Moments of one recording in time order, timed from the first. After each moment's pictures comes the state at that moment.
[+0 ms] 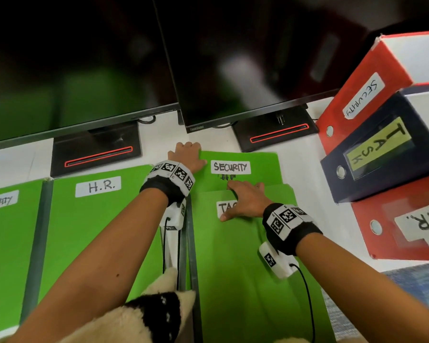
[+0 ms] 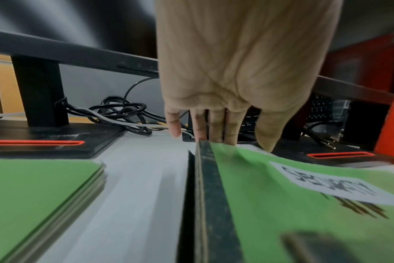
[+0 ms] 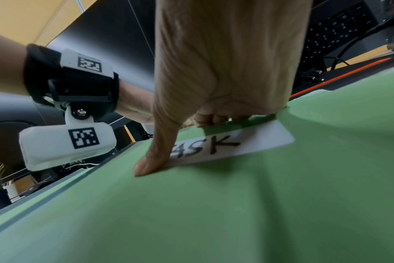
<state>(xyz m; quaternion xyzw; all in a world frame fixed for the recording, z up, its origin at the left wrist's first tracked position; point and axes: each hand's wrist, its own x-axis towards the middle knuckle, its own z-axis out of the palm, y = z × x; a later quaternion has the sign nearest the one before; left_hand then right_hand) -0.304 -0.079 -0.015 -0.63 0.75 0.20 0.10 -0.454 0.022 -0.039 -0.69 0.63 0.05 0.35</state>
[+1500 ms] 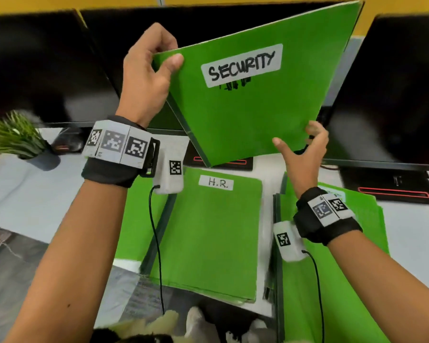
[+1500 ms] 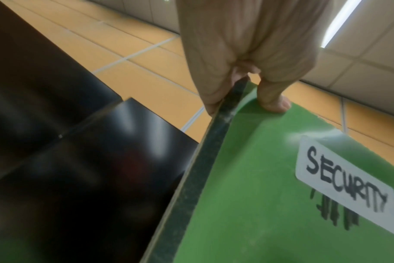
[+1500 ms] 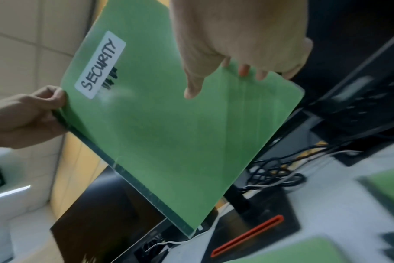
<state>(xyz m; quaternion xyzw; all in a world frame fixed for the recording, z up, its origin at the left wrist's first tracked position) -0.040 0.007 0.215 -0.52 0.66 0.07 -0.53 -0.286 -0.025 0.070 -0.54 0.57 -0.56 0.26</state>
